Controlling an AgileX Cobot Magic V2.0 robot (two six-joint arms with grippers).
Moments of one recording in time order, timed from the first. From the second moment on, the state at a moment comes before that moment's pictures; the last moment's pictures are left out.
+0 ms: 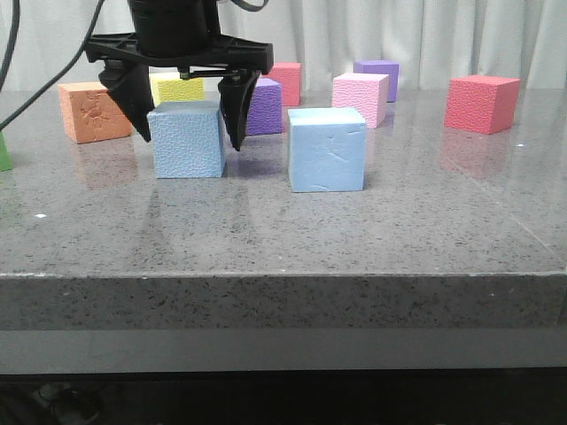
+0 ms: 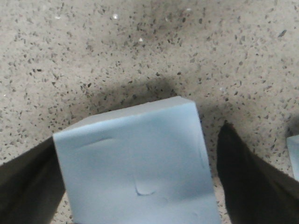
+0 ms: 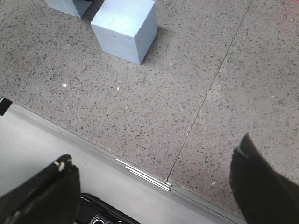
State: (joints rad) left arm -0.54 2.01 -1.86 0.10 1.16 -0.33; right arm 0.39 0.84 -0.89 0.14 0.86 -0.03
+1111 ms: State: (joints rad) left arm -0.62 1.99 -2.13 -0.22 1.26 0.82; right arm 0.39 0.84 -0.89 0.14 0.86 -0.03
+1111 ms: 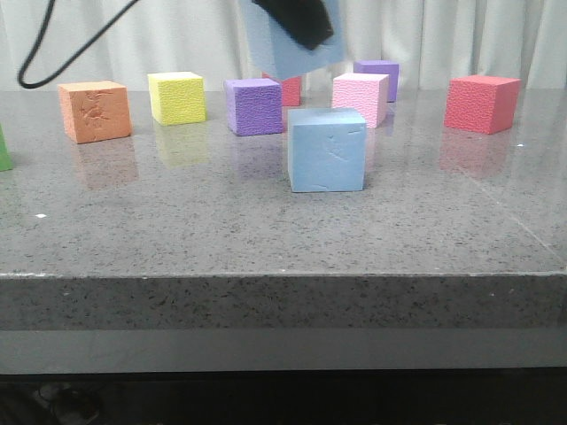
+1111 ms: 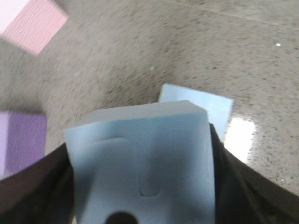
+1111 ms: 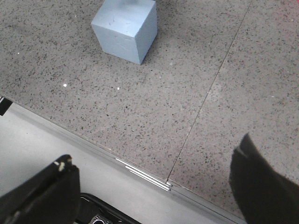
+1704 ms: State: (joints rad) left arm -0.67 2.03 -2.13 -0.21 1.26 1.03; right arm 0.39 0.84 -0.89 0.14 0.86 -0.03
